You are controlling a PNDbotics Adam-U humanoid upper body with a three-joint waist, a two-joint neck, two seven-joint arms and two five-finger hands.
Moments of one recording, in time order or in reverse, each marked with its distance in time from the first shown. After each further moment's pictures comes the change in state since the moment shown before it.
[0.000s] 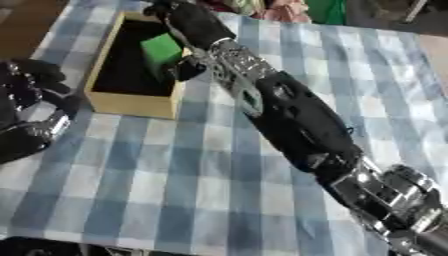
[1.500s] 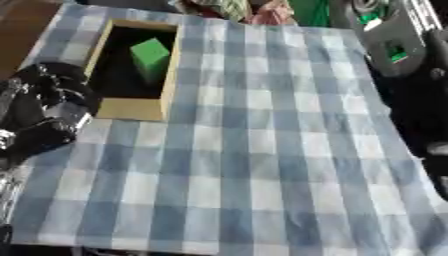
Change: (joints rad) left arm 0.057 0.010 0.019 0.012 -0.005 0.000 0.030; right arm 0.148 -0.322 -0.212 -0.488 -0.340 0.285 -0.115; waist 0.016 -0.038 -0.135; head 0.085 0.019
